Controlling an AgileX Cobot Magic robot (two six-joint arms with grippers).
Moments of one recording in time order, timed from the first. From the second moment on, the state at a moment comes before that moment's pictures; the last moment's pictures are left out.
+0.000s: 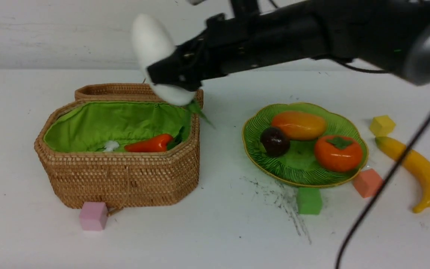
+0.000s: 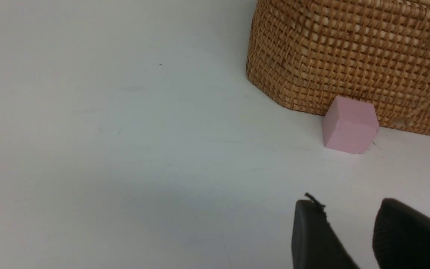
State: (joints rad) right arm 0.55 1.99 -1.85 1.13 0.65 -1.19; left arm -0.02 -0.01 0.03 0.11 0.39 -0.32
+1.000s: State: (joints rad) right arm 0.60 2.15 -2.07 0.94 0.75 -1.07; left arm -0.02 -0.01 0.03 0.11 0.39 -0.32
